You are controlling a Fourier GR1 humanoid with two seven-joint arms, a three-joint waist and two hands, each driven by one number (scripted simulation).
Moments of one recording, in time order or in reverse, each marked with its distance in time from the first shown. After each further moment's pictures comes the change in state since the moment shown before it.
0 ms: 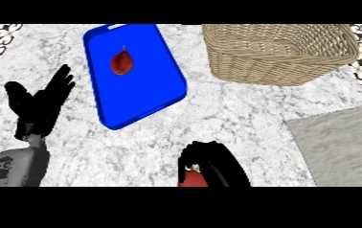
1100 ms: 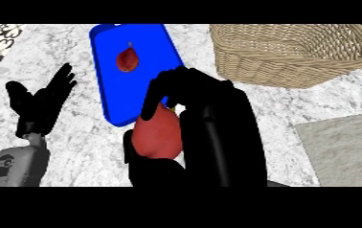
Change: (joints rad) left arm -0.012 0.004 0.002 0.020 0.000 -0.029 -0.025; right arm -0.801 0.009 -0.035 -0.202 0.134 -0.105 0.949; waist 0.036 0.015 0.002
